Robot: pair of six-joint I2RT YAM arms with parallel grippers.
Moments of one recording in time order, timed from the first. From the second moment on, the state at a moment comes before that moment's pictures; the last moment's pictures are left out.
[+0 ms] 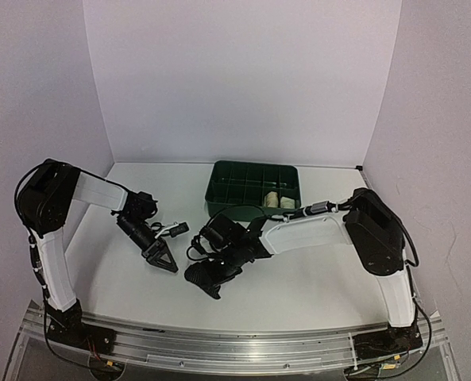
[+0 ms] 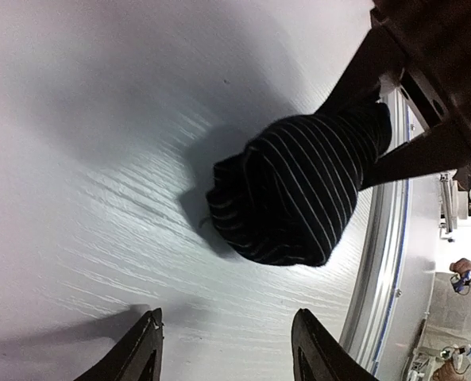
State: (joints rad) left arm -0.40 1.94 1.07 -0.75 0.84 0.63; right arm 1.09 2.20 1.54 -0.41 -0.23 0.47
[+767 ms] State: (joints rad) left arm -0.39 1.84 1.14 -0.67 0.82 0.51; right arm 0.82 1.93 1.74 -0.66 0.30 0.65
